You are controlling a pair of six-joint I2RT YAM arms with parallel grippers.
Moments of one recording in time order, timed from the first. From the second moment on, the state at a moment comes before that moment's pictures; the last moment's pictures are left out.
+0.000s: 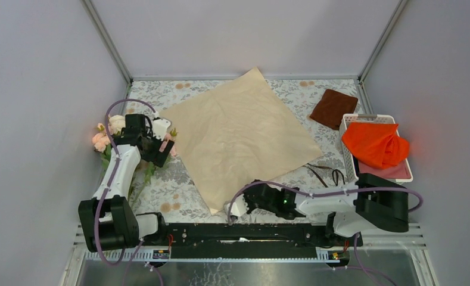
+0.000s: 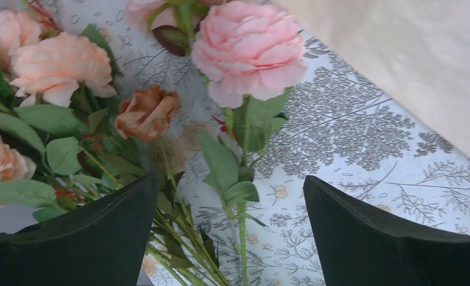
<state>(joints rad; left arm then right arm) 0.12 1.22 0.88 -0.72 0.13 0.57 1.26 1.44 0.55 0.17 0.24 -0.98</state>
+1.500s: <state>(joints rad) 0.54 1.20 0.80 -1.05 0.20 0.88 1.32 1.22 0.91 -0.13 0.33 -0.07</state>
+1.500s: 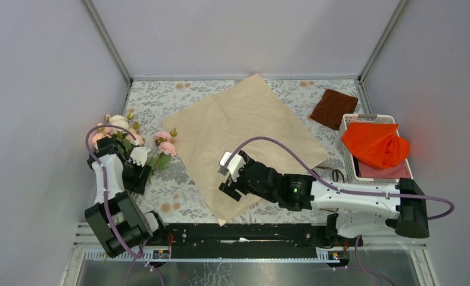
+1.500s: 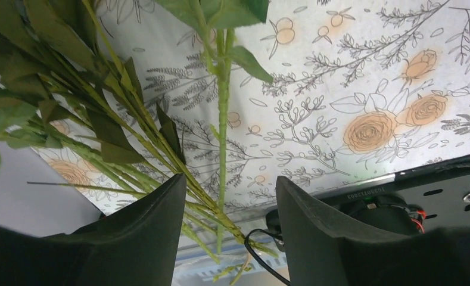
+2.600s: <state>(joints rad) 0.51 1.18 1.09 -1.02 0.60 0.72 1.29 1.28 1.03 -0.21 0.30 -0.02</state>
